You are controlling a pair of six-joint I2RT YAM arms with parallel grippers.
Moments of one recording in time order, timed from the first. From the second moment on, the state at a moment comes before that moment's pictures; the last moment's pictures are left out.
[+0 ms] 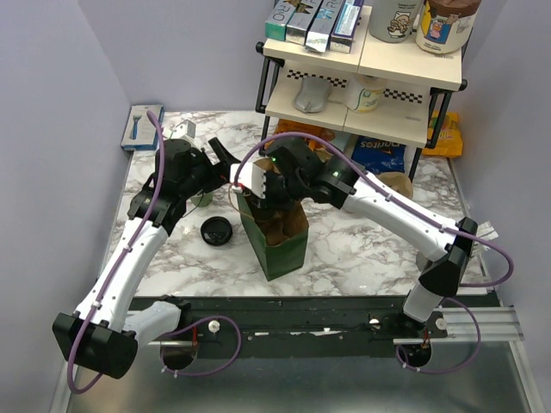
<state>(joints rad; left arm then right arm) -0.29 1.07 1.10 -0.45 0.13 -0.70 0.99 1.71 1.82 -0.89 -0.18 -0.61</state>
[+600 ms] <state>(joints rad) -0.29 1.05 1.08 -0.44 0.15 -0.70 0.99 1.76 1.79 -0.85 -0.16 -0.59</state>
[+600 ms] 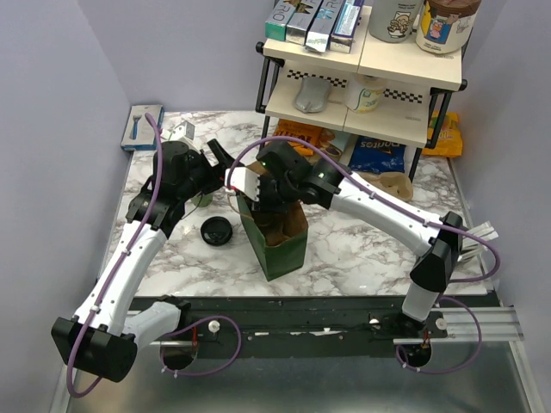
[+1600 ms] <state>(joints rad) -0.28 1.07 1.06 -0.45 0.13 -0.70 0.97 1.80 1.74 -0.78 -0.16 -0.65</state>
